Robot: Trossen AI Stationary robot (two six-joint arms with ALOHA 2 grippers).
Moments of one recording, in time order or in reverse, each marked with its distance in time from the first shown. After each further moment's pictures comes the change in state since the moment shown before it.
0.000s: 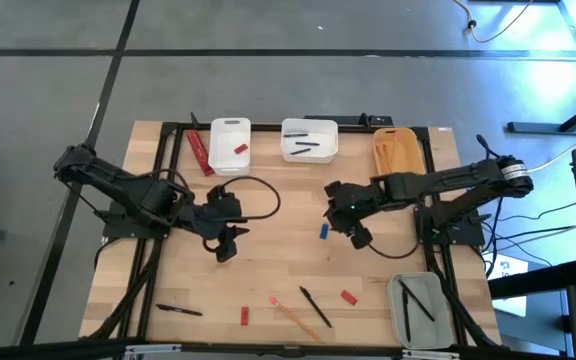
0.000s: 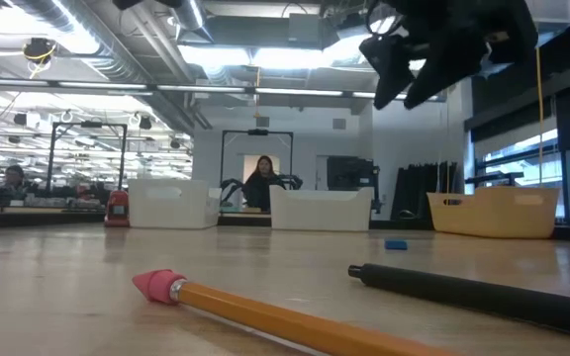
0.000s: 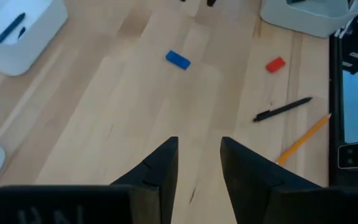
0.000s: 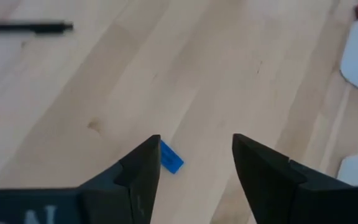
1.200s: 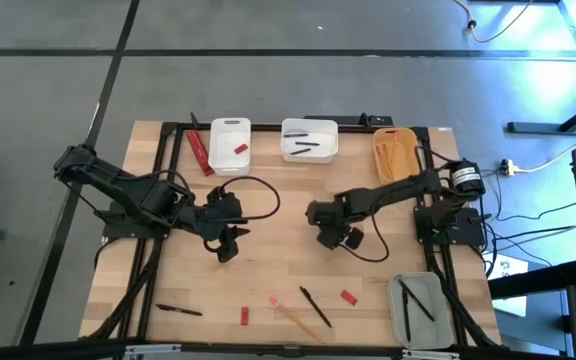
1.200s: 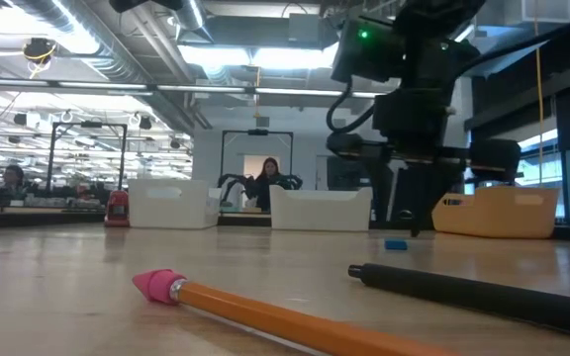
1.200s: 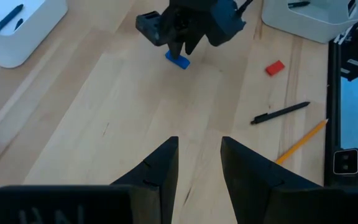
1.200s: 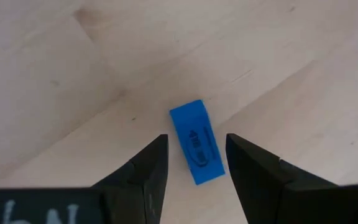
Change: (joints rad) left arm -0.004 0.000 -0.016 0.020 -0.002 -0.043; right arm -0.027 0.392 -0.001 0.047 -0.009 -0.449
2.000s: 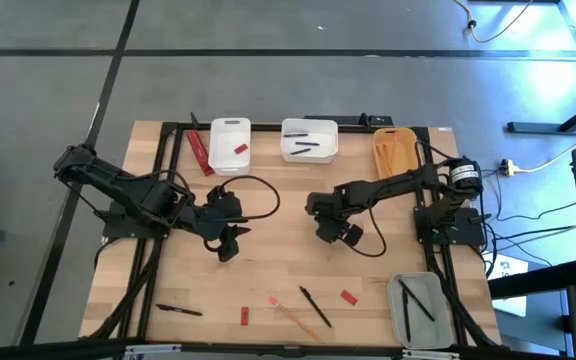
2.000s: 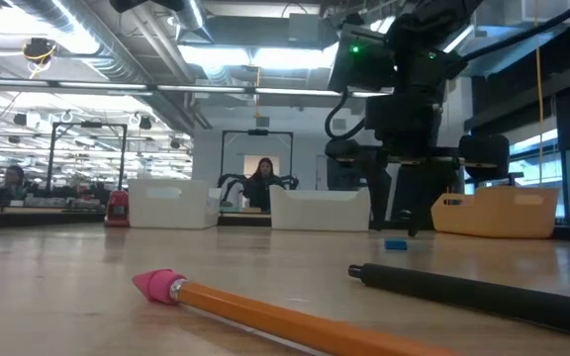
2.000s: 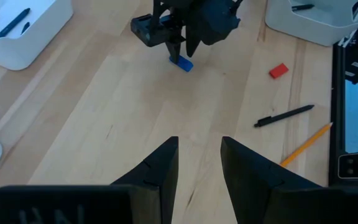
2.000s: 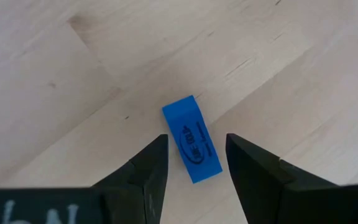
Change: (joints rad) left arm 0.000 0.000 0.000 0.000 -0.019 0.000; right arm -0.067 0.005 0.000 0.003 -0.114 -0.002
